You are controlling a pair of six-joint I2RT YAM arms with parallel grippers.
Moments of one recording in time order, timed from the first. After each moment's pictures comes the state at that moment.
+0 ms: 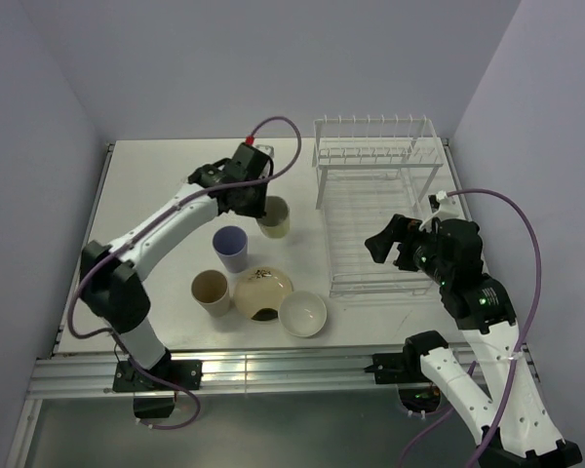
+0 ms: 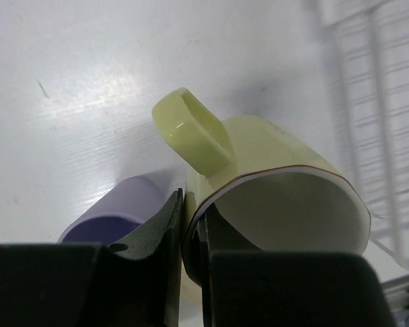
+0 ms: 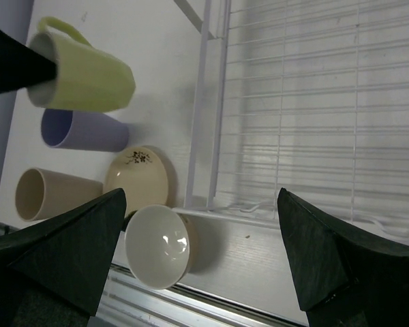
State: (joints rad) left arm -0.64 1.73 1.57 -0.81 -0.14 -0.38; right arm 0.24 0.62 0.89 -0.76 -0.12 0.48
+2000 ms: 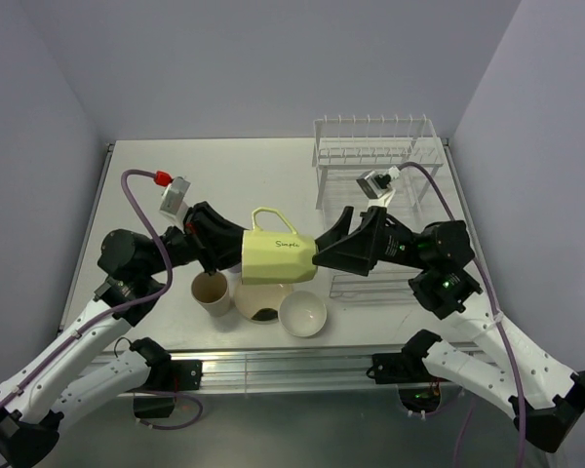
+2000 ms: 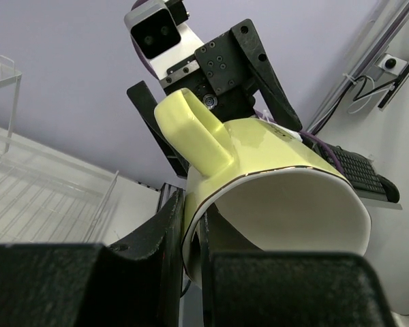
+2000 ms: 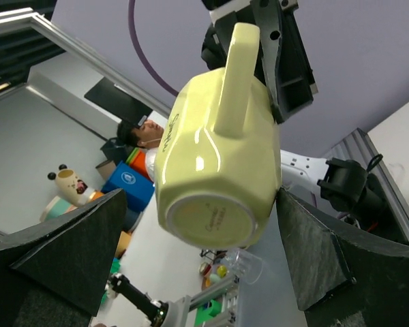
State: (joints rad) left arm -0.65 0.78 0.78 0.47 0.70 -0.81; right arm 0.64 0.75 0.81 0.36 -0.78 1.29
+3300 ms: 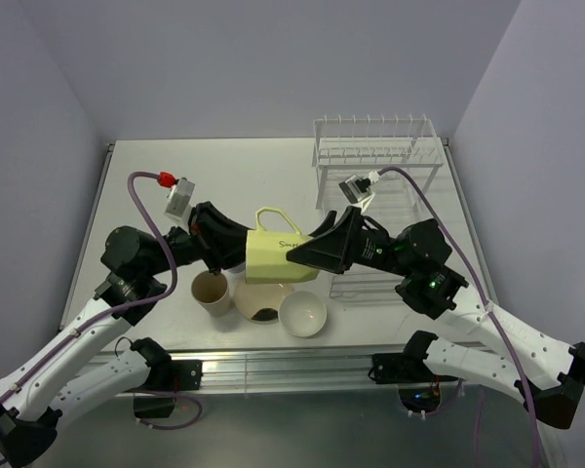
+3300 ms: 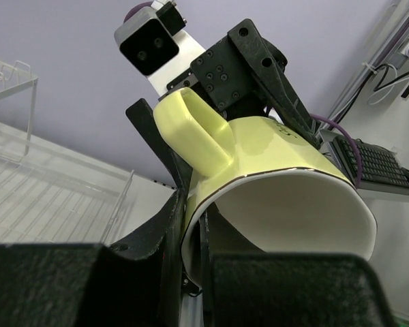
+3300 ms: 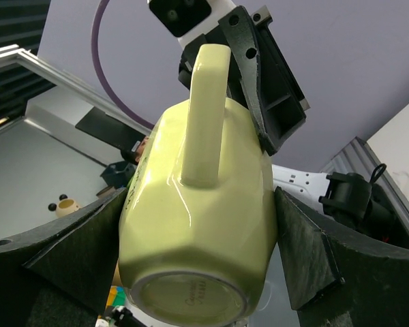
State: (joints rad) left arm -0.68 0.80 0.80 0.41 0.66 -0.70; right arm 0.87 0.84 0.85 0.31 -0.49 1.24
